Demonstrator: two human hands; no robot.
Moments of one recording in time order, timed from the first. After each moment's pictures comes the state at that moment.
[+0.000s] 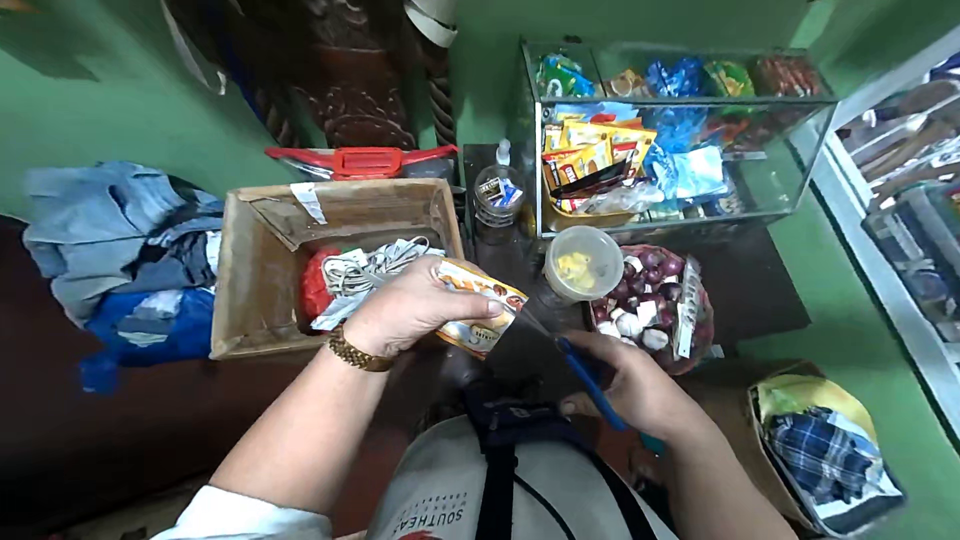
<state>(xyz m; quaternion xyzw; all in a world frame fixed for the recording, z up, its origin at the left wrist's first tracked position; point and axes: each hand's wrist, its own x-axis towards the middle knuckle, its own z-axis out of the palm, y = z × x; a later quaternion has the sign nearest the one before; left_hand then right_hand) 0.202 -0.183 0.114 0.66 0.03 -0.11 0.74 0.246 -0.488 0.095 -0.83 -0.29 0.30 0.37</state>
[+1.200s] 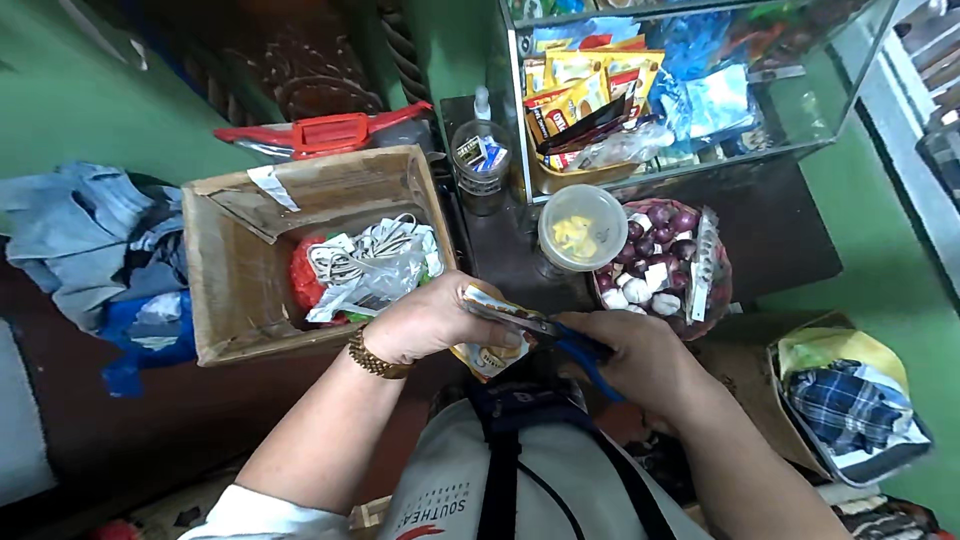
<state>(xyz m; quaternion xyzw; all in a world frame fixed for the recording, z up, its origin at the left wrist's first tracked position) 0.218 -0.206 0.080 0.68 -0.04 -0.24 0.69 0.253 -0.490 0.085 -0.88 -0.35 0.17 0.27</state>
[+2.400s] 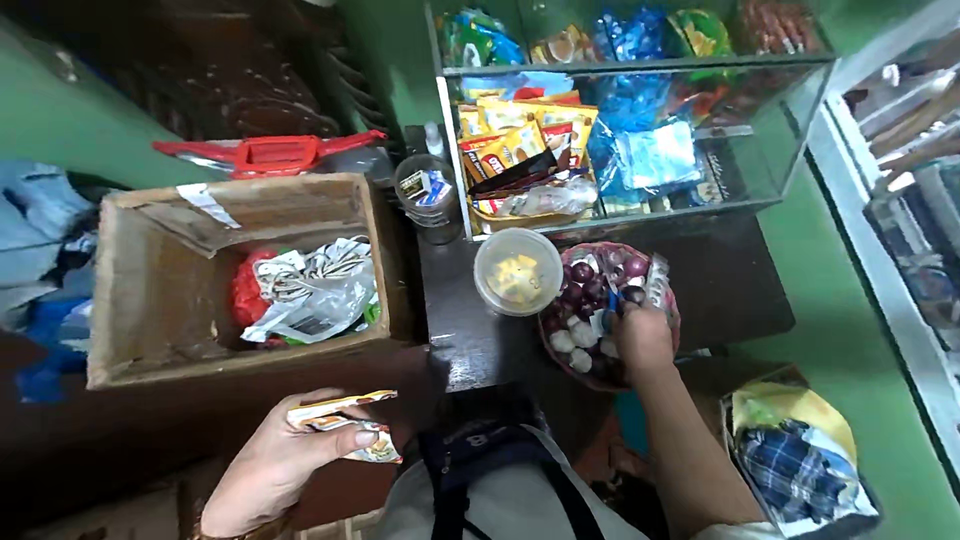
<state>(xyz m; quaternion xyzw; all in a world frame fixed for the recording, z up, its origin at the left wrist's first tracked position) 0.124 -0.246 0.050 0.66 0.18 0.03 0.73 0.394 -0.600 -0.020 -0.98 0.00 0.18 0.06</state>
